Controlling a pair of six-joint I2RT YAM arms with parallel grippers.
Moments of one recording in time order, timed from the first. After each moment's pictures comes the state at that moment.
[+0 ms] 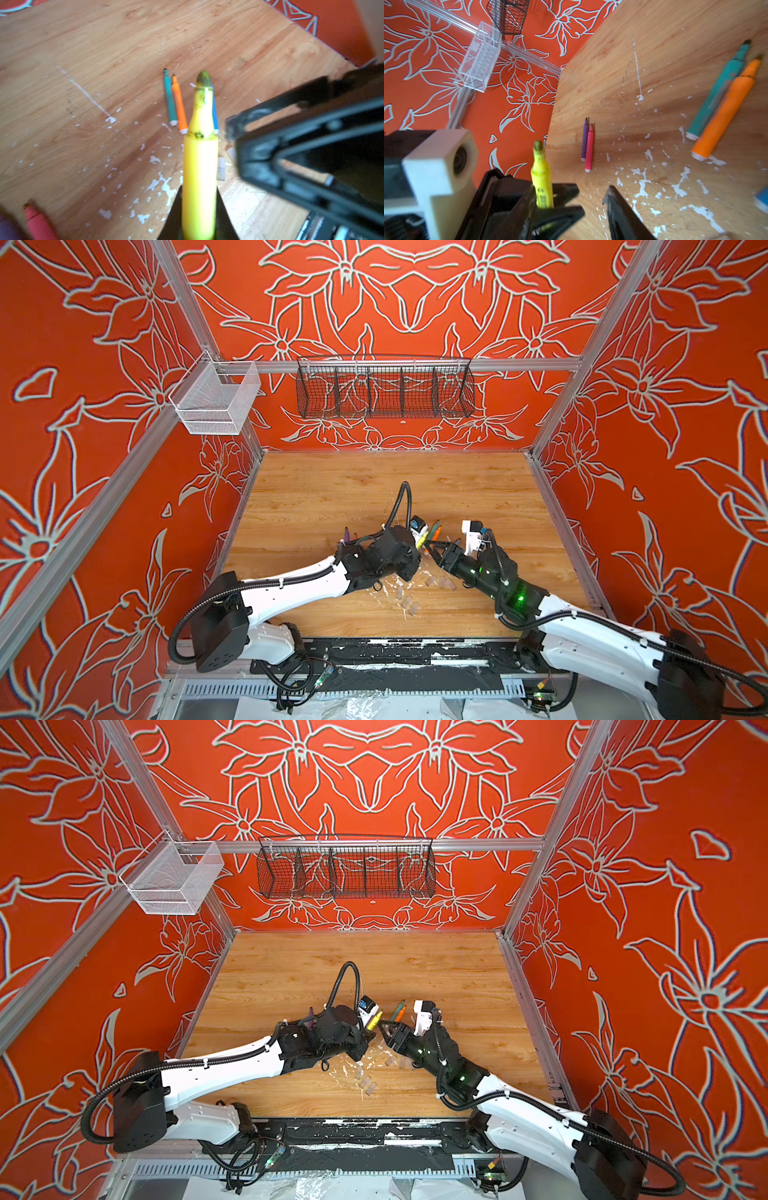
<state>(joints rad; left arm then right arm) -0.92 1.34 0.90 -0.27 -0.16 -0.27 0.82 0.87 0.38 0.22 0.05 1.09</state>
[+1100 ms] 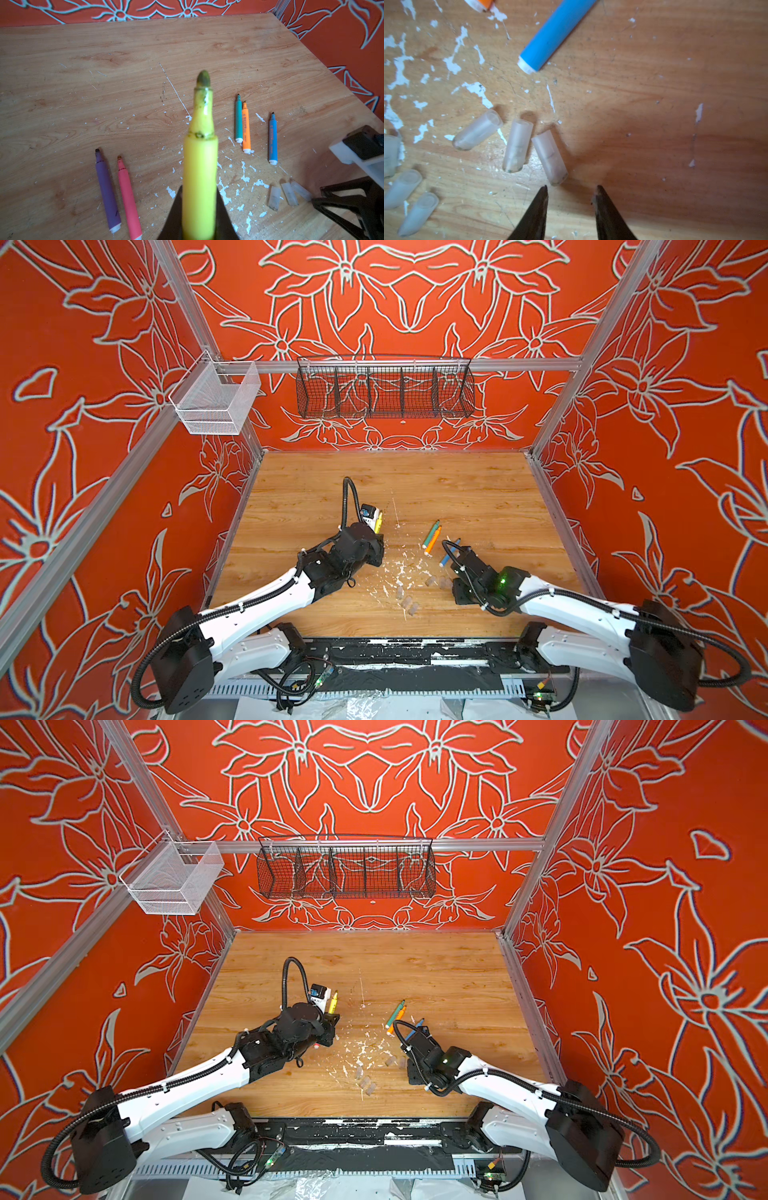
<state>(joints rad) -0.77 1.10 0.72 -0.21 -0.27 -0.38 0.82 1.12 0.50 -0.59 0.14 0.74</state>
